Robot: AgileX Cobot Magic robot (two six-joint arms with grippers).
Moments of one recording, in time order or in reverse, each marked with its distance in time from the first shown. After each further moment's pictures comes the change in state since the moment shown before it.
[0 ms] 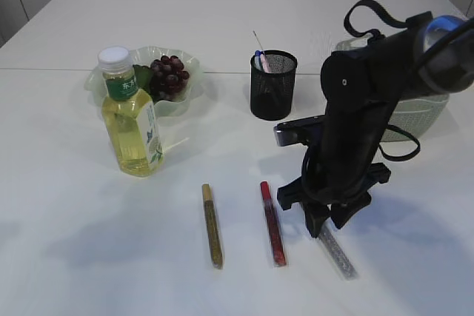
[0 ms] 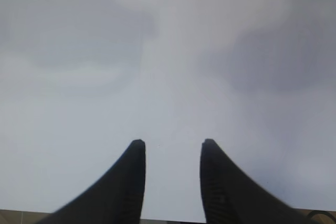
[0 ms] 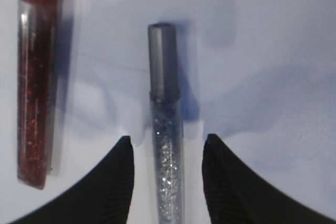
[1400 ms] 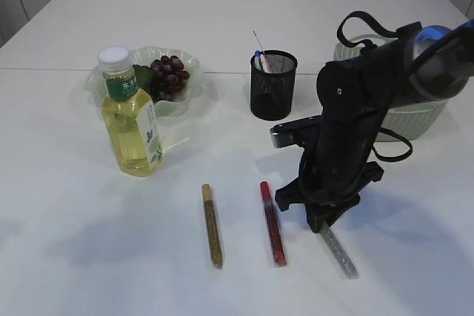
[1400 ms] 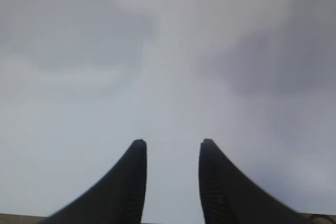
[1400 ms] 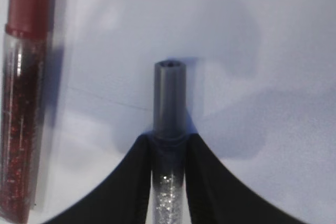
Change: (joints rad) left arm 0.000 0.000 0.000 0.000 -0.010 0.000; right arm 0.000 0.038 -0.002 -0.026 -0.075 -0.019
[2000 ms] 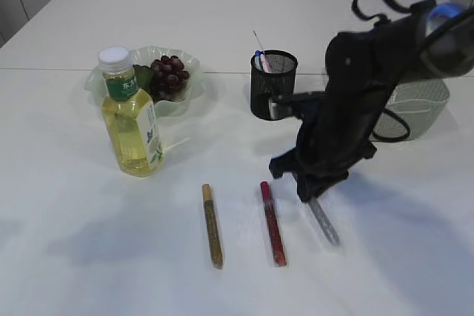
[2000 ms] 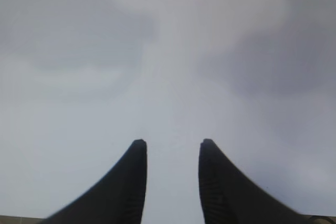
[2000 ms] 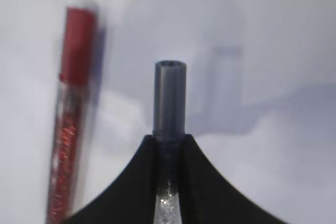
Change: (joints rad) left arm 0.000 0.000 0.000 0.000 -0.004 0.000; right arm -0.030 -0.008 -0.051 0.059 0.002 -0.065
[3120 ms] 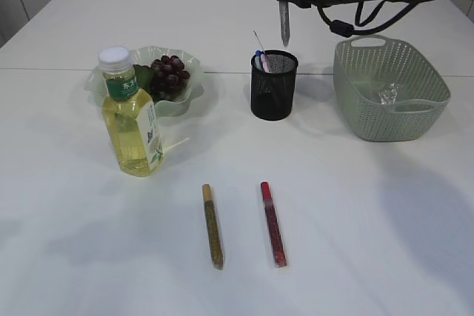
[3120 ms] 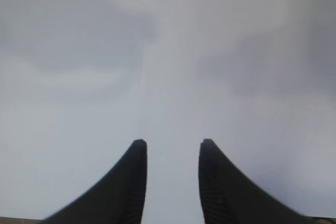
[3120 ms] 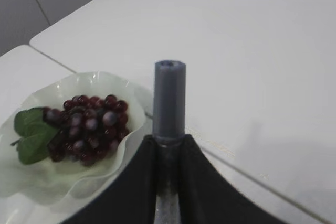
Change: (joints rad) left arm 0.000 0.000 0.000 0.002 -0.003 0.000; right arm -0.267 0.123 -0.518 1.176 -0.337 -1.319
